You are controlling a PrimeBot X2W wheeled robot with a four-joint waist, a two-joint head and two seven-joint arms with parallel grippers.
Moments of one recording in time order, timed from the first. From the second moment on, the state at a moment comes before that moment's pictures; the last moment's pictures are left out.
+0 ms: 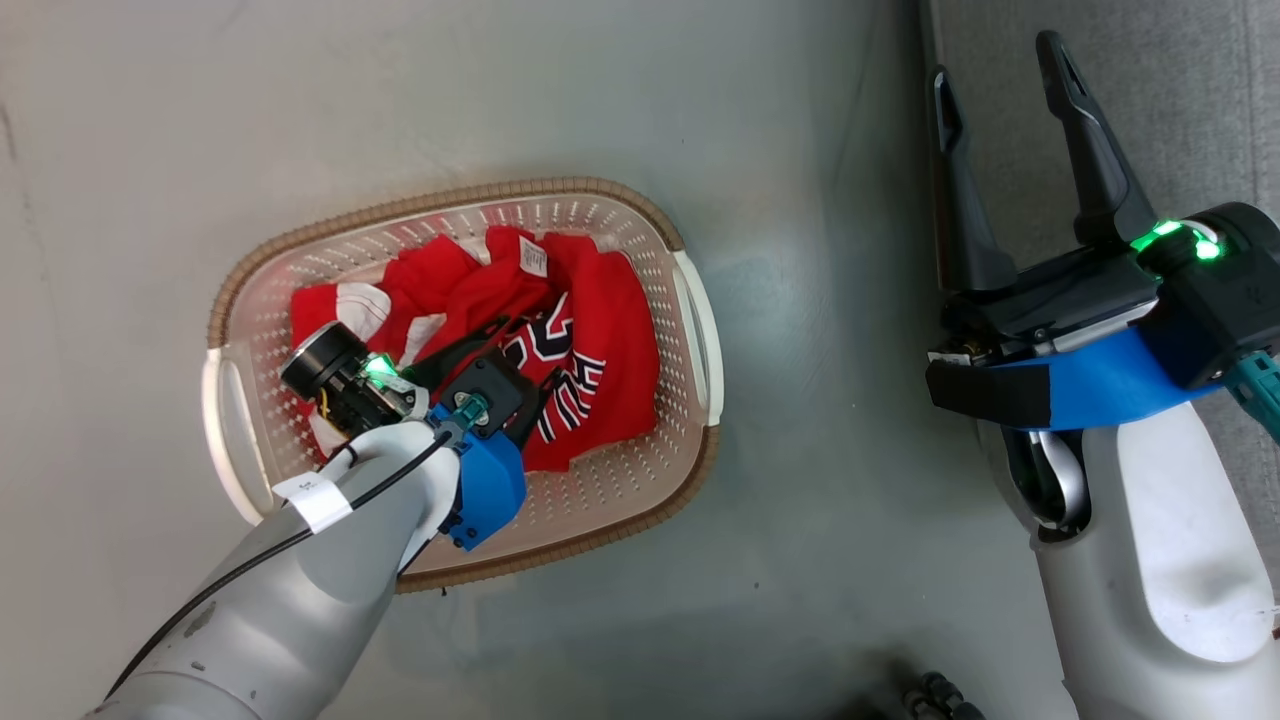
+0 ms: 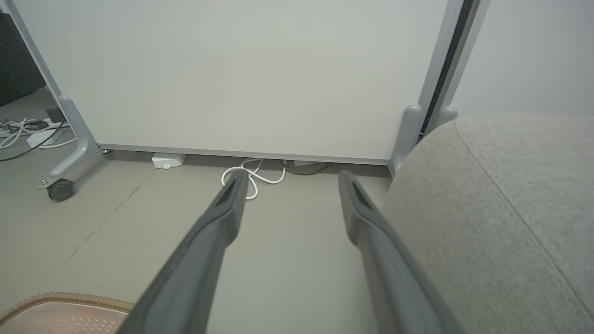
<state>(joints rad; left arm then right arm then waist) -0.84 0.20 -1.00 1.02 -0.31 -0.13 -0.26 -0.55 -0.05 0.09 0.07 0.06 0.13 -0.26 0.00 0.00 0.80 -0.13</state>
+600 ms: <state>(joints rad) -1.00 0.21 -1.24 1.20 -0.49 -0.13 -0.19 -0.58 -0.05 0.10 -0.02 0.05 0.13 -0.26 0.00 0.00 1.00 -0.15</state>
